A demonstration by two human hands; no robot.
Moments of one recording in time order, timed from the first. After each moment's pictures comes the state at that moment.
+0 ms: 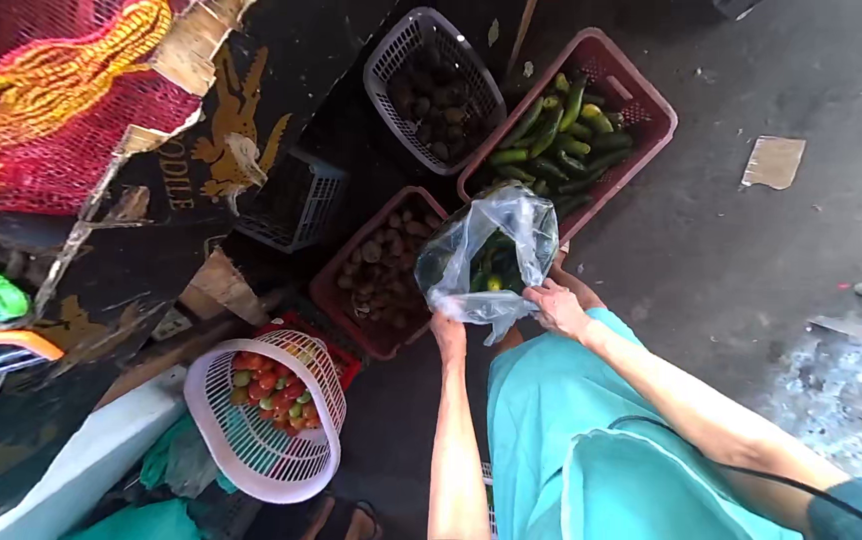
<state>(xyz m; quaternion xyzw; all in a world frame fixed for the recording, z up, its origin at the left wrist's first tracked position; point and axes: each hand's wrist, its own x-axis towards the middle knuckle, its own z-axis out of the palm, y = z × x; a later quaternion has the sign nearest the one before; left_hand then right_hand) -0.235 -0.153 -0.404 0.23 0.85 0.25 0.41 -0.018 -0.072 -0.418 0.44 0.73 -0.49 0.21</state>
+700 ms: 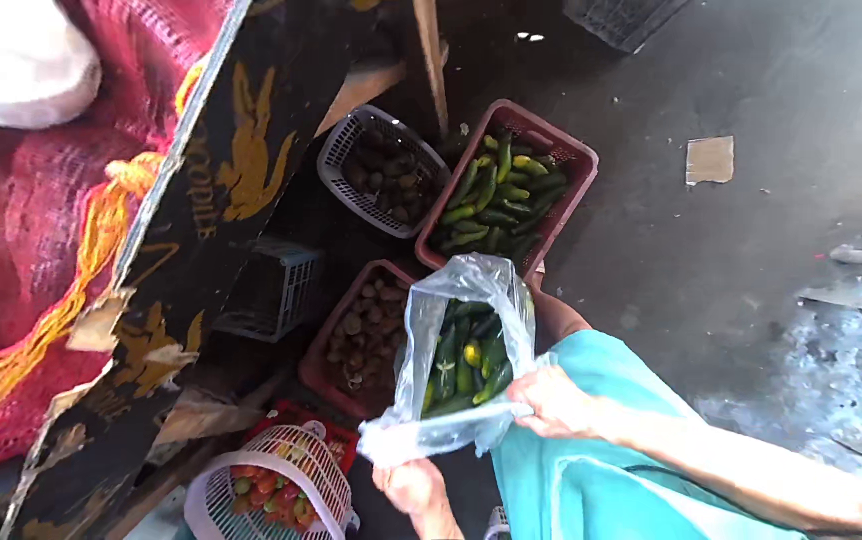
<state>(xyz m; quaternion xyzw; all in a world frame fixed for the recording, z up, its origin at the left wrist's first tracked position) -0.193 -0.107 -0.265 0.15 0.76 0.59 0.24 0.017 -0.030 -0.286 0.35 0.73 -0.58 0.03</state>
